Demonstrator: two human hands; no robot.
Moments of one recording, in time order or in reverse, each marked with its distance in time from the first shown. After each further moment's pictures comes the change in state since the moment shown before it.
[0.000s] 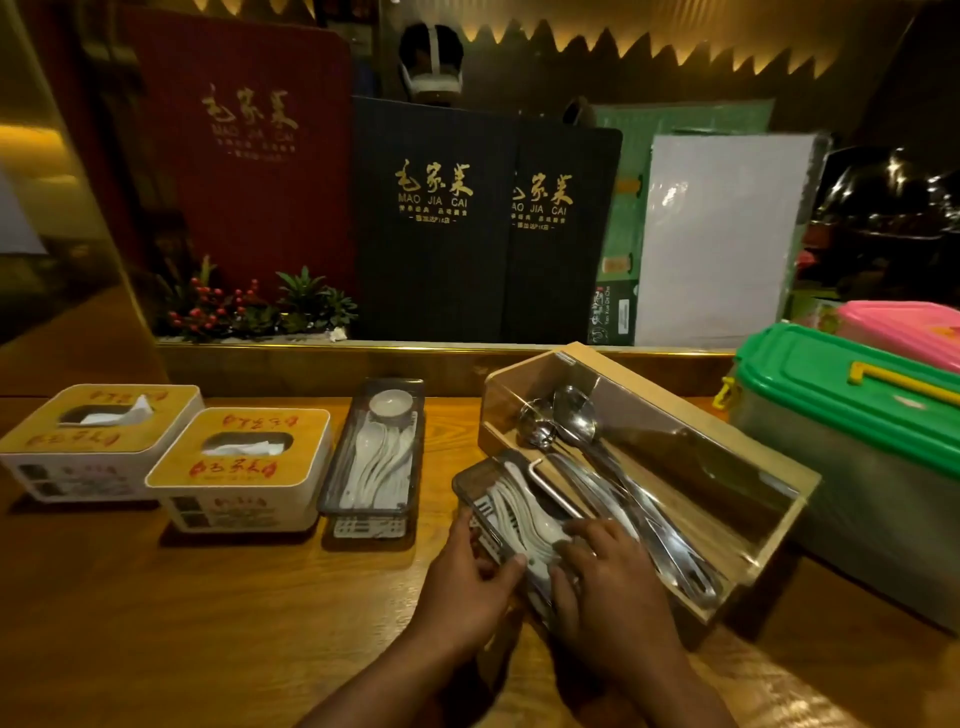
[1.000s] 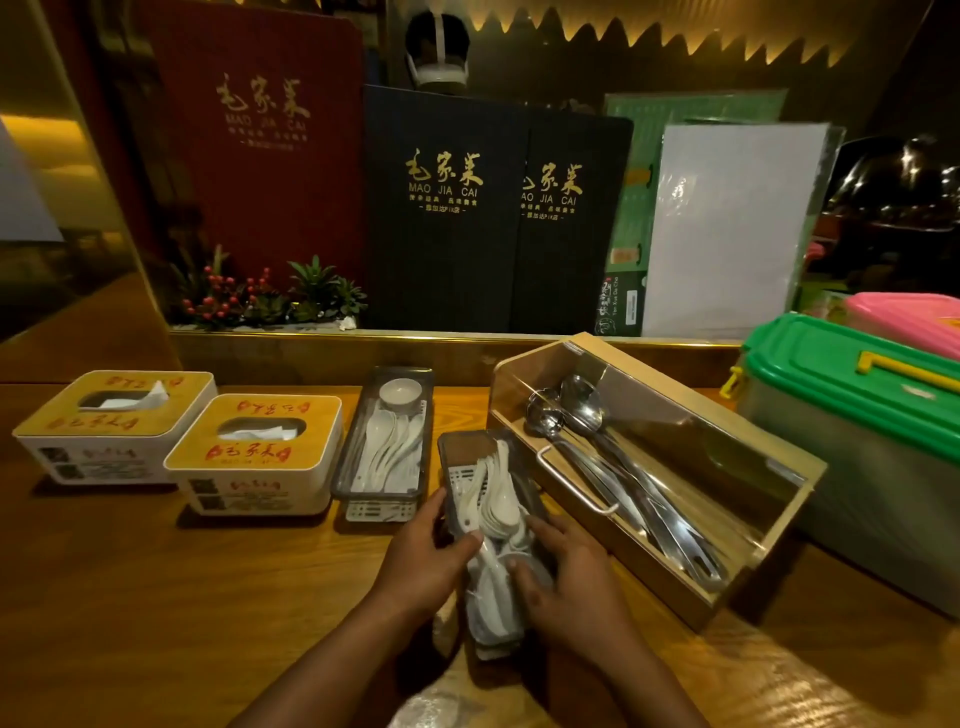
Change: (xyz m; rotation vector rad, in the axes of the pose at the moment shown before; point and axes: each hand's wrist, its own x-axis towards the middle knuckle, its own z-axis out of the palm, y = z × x) left_hand 0.009 -0.019 -0.045 -0.089 0.027 0.007; right_hand 0.003 -0.031 0.018 0.419 -0.106 0.052
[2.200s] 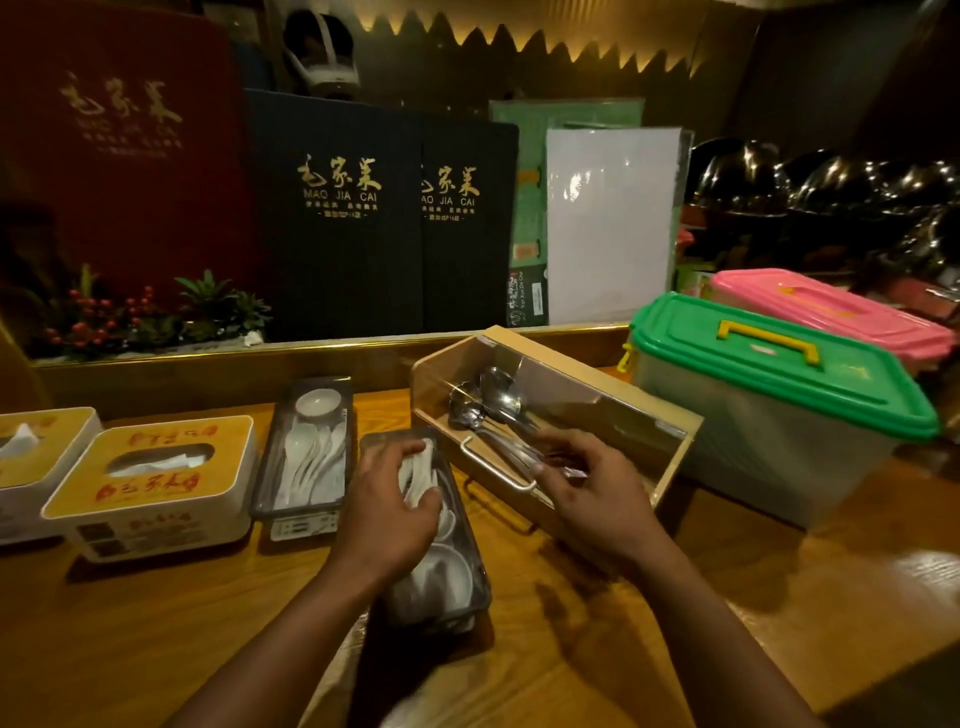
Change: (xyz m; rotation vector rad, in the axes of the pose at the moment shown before) left_hand 0.001 0.052 0.019 0.460 0.112 0.425; right_hand -0.009 0.007 -0.101 0.212 0.300 0.053
